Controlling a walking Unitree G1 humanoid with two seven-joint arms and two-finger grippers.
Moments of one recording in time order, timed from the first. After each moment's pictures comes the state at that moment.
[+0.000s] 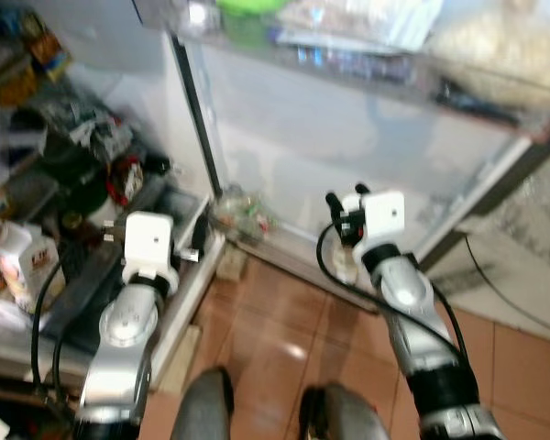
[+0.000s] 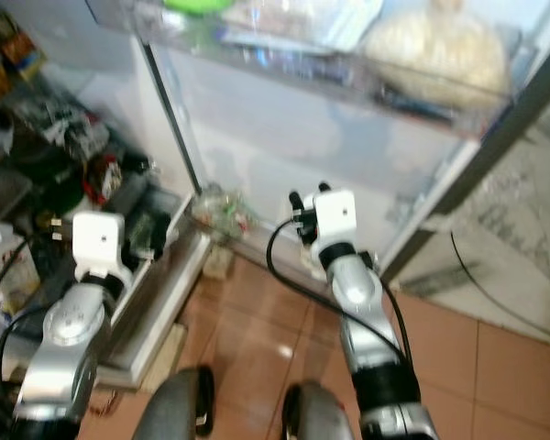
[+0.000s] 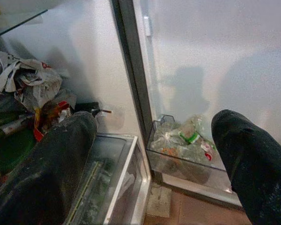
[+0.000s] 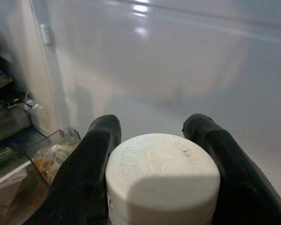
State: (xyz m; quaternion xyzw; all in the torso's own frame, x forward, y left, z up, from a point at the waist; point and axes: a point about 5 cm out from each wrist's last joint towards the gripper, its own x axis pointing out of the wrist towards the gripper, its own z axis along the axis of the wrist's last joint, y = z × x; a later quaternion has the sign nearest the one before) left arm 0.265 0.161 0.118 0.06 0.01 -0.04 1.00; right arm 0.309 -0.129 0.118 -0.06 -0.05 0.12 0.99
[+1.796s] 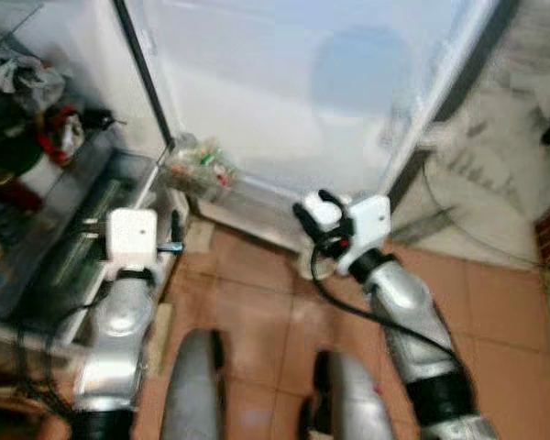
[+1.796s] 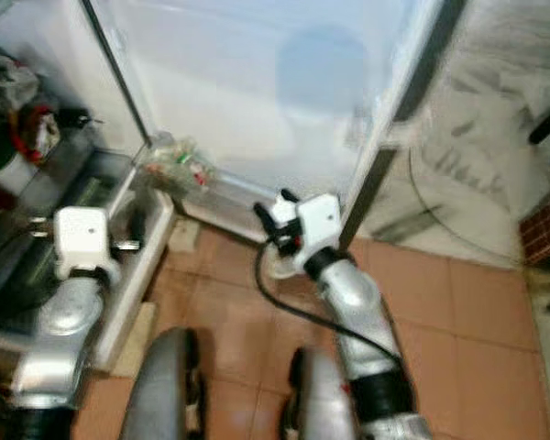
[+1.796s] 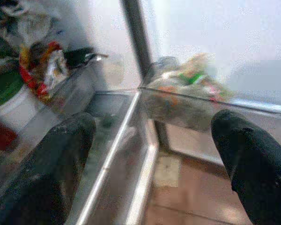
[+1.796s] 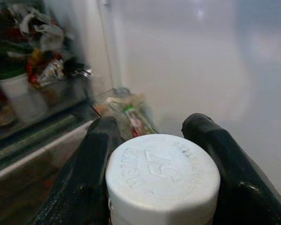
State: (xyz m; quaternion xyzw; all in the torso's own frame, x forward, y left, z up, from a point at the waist) left arm 0.272 0.186 0.117 0.10 0.03 0.07 0.99; right arm 0.295 -0.094 0.131 0.01 -0.07 0.29 0.95
